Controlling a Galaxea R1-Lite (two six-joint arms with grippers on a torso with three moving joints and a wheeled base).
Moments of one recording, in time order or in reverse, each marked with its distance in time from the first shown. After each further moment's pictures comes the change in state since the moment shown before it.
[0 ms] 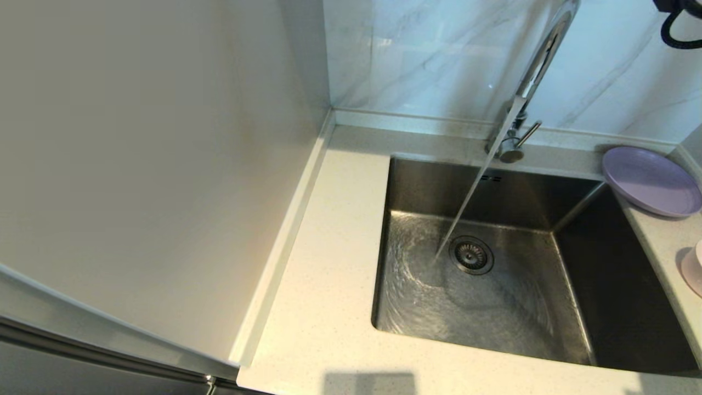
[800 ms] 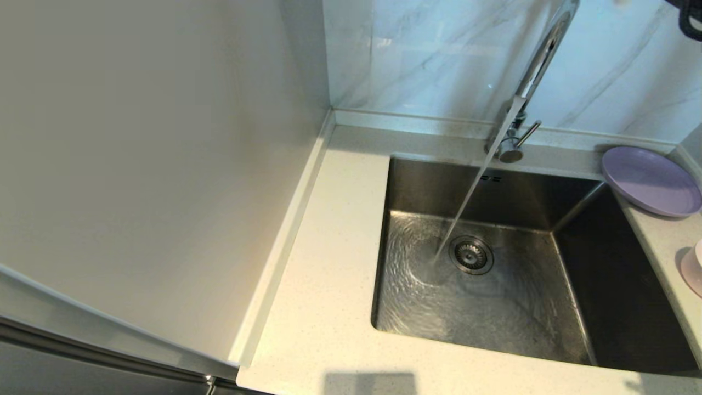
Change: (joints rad) left arm 0.000 0.000 0.000 0.000 0.000 0.000; right arm -0.147 0.004 -0.002 0.044 -0.212 -0.062
